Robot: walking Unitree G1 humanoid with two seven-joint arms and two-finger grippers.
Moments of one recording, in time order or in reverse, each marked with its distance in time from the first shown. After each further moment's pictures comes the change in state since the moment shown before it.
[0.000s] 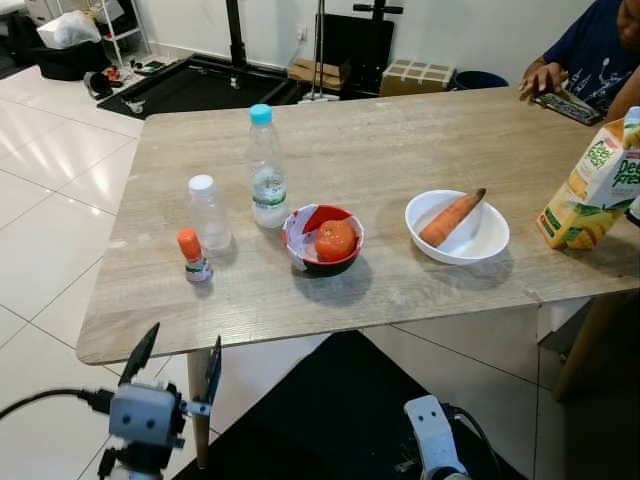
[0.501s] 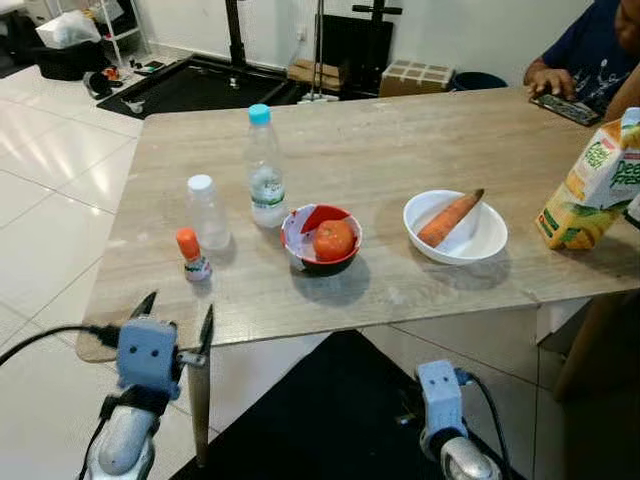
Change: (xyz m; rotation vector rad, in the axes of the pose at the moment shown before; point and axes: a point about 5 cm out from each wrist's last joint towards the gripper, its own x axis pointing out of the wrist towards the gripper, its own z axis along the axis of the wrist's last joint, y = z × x) left arm 0.039 0.001 -0.005 -0.016 0.076 -0.083; right arm 0.004 -0.016 0.053 0.064 -0.321 -0.040
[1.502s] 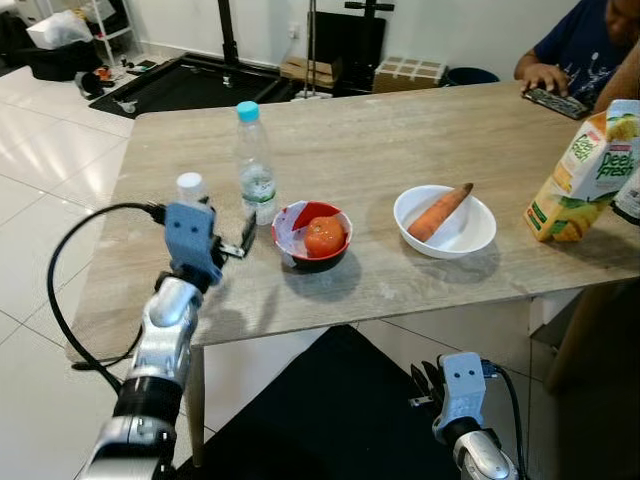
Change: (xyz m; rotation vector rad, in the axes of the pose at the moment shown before) left arm 0.132 0.016 0.028 -0.151 -0.128 -0.079; right arm -0.007 -0.013 0.015 0.004 -0.162 -0.020
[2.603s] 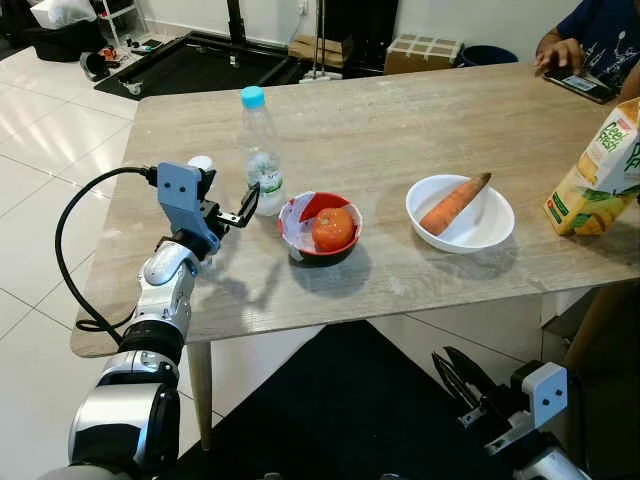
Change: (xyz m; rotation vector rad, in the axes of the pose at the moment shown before) left arm 0.031 0.009 0.006 -0.087 -0.003 -0.159; right arm -0.060 -0.021 0.067 0.026 -0.349 0.314
